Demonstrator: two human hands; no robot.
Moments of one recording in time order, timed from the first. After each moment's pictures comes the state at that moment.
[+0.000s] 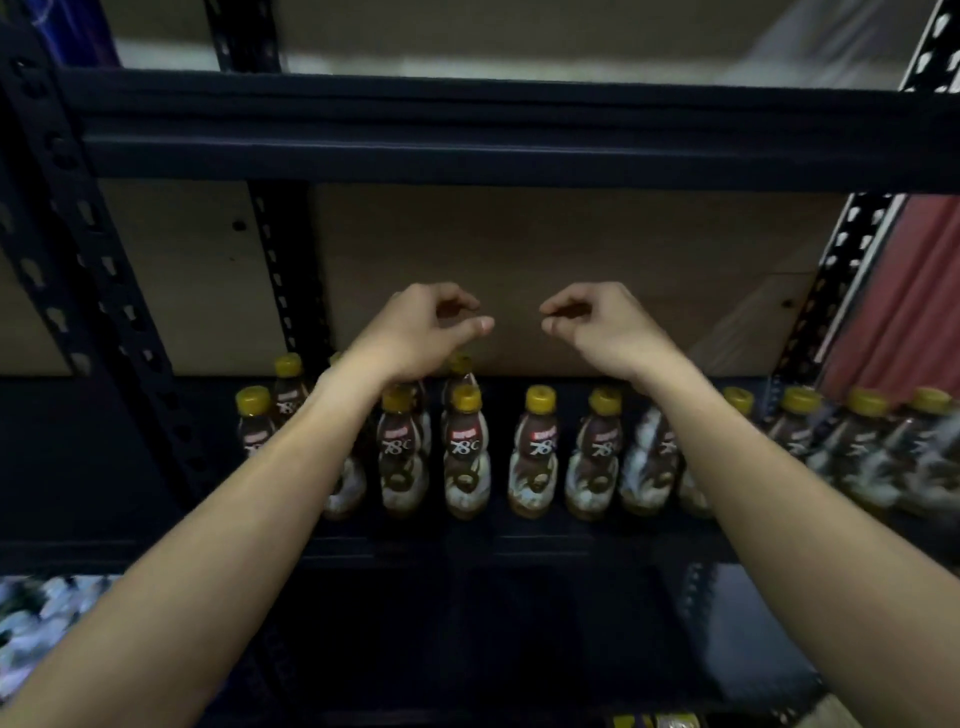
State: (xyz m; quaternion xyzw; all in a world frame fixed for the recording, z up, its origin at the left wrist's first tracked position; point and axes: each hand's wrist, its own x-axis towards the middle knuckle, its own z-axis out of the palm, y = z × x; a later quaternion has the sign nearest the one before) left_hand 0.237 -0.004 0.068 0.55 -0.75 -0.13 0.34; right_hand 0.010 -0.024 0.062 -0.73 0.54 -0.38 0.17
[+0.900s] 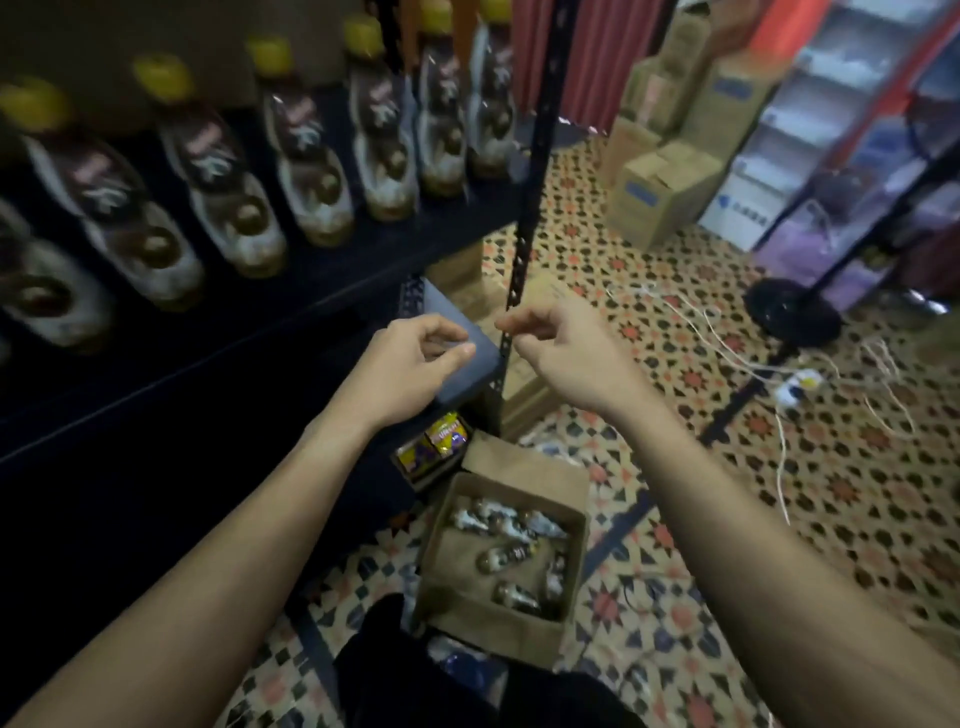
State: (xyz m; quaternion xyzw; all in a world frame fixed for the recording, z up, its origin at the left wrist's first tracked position) left_hand -0.119 0.103 -0.180 0.34 -0.81 -0.44 0.17; right_hand -0.279 0.219 -0.154 -0.48 0.76 -0.37 0.23
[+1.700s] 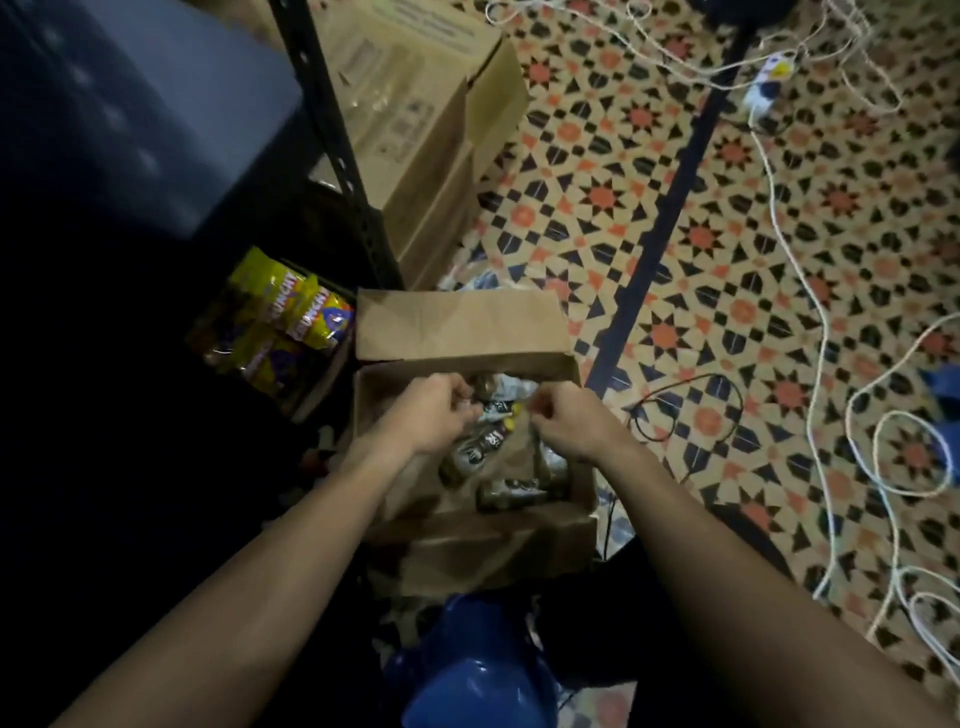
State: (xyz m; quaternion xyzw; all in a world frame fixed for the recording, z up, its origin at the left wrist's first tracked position) left_hand -0.233 0.131 -0.713 0.25 -0.85 -0.41 -0.22; right_hand -0.324 0.305 -0.689 -0.18 0.88 -0.15 0.42
